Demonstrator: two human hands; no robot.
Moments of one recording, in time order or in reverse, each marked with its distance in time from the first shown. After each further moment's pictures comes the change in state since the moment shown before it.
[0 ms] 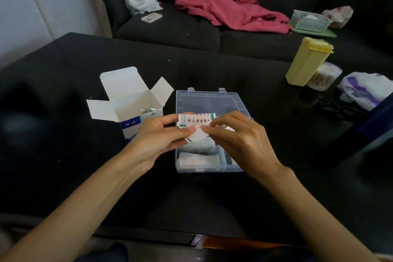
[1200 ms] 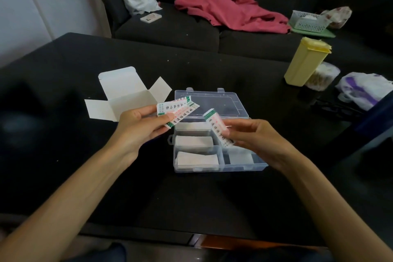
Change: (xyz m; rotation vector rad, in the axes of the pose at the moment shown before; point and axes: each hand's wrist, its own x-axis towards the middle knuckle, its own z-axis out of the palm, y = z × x) left_hand 0.004 0.009 -0.017 -0.022 0.256 0.059; right_hand 0.004 0.014 -0.022 1.179 -0.273 1.079
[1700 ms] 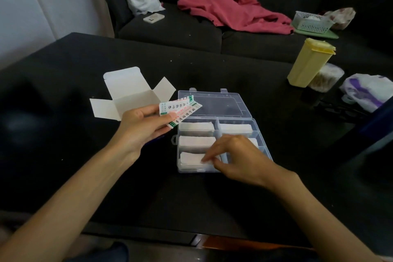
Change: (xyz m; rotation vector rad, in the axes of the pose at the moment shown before) left_hand -0.003 0.004 -0.003 0.000 -0.014 0.008; right_hand 0.001 0.023 0.025 -0.971 -0.168 -0.549
